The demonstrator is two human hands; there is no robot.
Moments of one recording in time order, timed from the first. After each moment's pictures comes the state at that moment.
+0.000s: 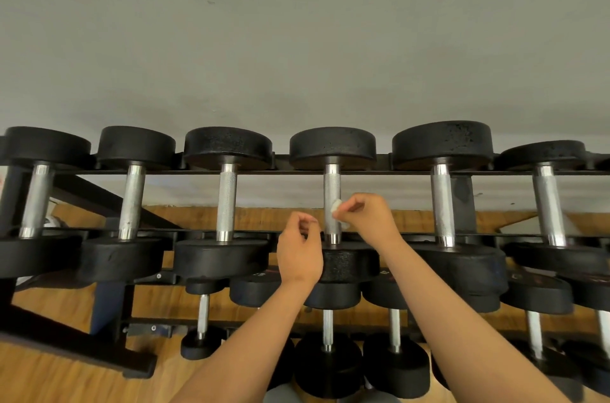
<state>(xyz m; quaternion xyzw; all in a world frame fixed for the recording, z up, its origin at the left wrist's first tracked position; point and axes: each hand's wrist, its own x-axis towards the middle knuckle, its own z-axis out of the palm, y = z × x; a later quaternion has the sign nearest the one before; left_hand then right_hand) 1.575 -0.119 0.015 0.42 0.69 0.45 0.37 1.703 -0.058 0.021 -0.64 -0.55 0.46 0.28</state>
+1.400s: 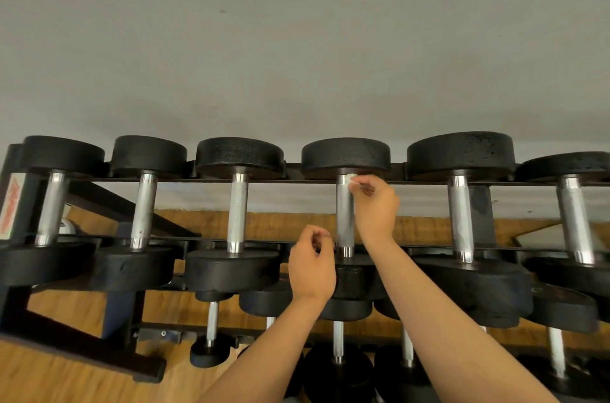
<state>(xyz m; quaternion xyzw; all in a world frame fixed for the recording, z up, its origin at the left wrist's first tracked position) 1.574 -0.119 0.017 0.42 0.70 0.42 0.38 1.667 -0.028 0.019 -0.68 -0.47 0.32 0.45</state>
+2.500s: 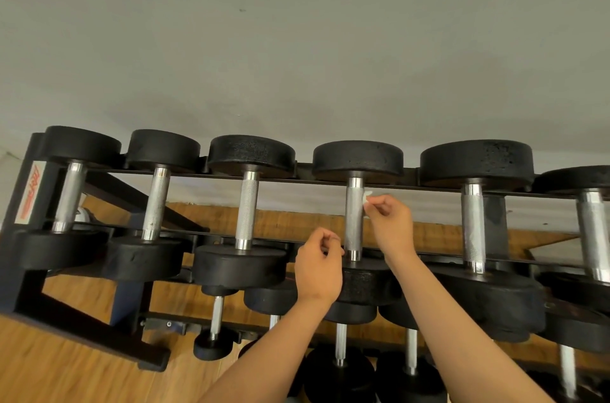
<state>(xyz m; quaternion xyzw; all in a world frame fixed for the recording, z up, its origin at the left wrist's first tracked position) 1.573 -0.118 0.013 0.43 0.71 0.41 0.38 1.688 -0.040 0.003 -0.64 -0.46 0.44 0.43</state>
